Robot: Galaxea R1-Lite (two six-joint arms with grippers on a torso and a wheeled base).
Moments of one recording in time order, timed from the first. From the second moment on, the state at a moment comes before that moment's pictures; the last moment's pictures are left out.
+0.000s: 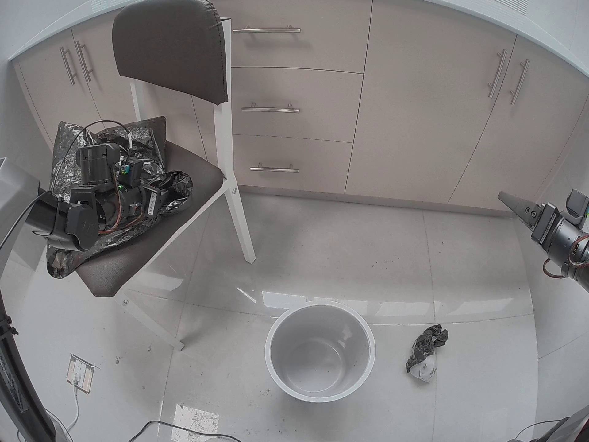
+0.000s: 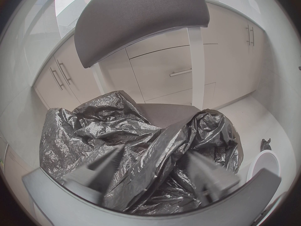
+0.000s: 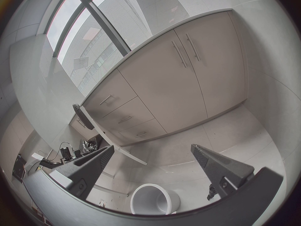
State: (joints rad) left arm -0.05 2.05 -1.21 -0.58 -0.02 0.33; right arm 0.07 1.33 -0.47 -0.81 0.19 0.48
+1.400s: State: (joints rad) left arm -0.19 1.66 -1.05 -0.47 -0.65 -1.52; right arm 0.16 1.35 -0.37 -0.80 0.39 0.35
